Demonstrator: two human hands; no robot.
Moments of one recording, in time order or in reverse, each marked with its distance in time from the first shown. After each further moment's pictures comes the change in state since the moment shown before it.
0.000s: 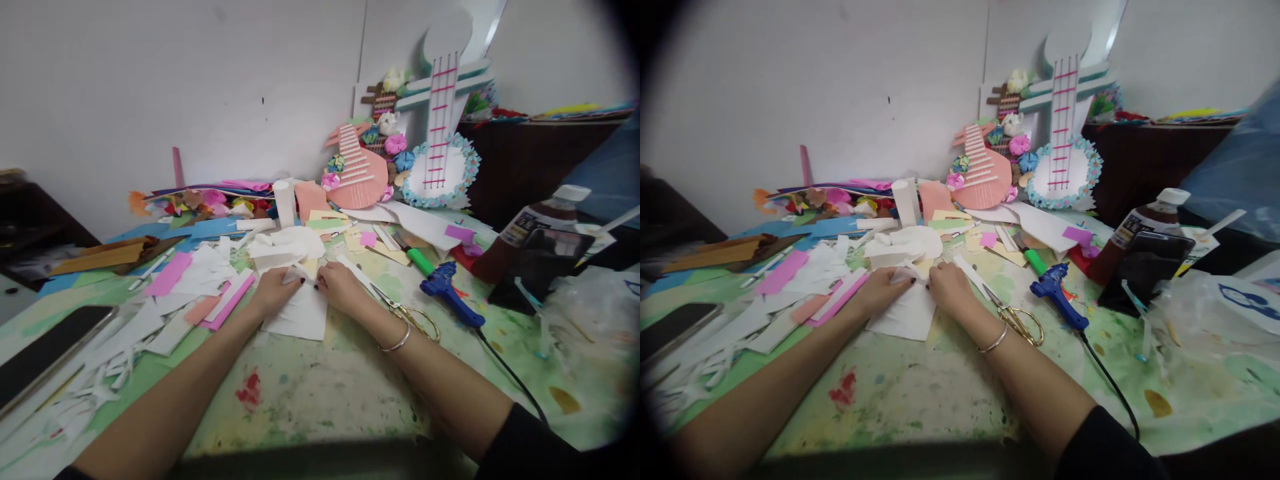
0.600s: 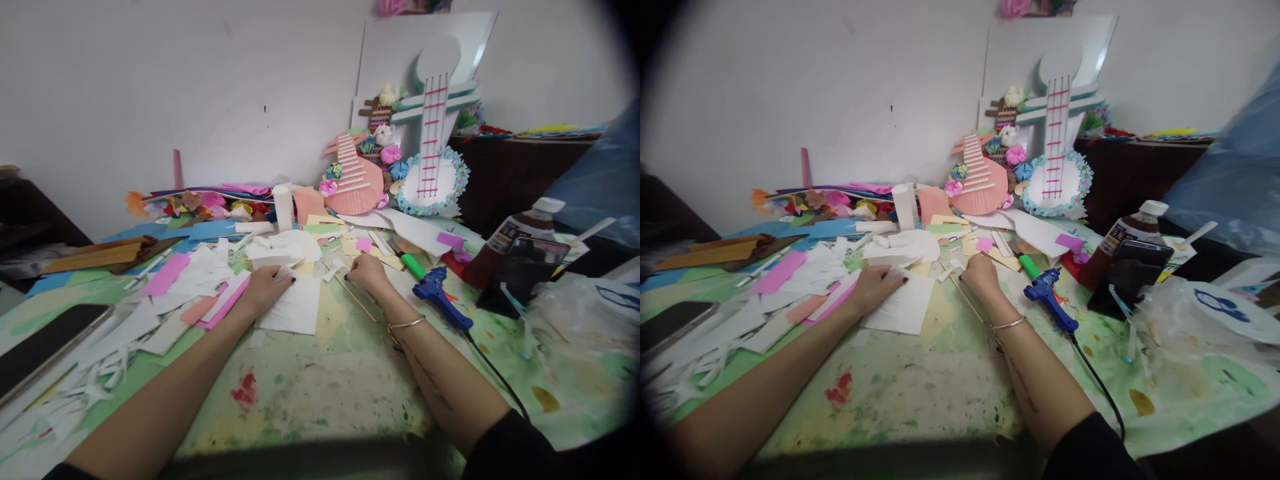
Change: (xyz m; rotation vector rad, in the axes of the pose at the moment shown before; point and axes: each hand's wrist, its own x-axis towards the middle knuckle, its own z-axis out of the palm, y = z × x) left_hand 0.005 -0.011 -0.007 0.090 0.130 0.043; right_hand 0.015 0.065 -0.030 -0.111 0.154 0.374
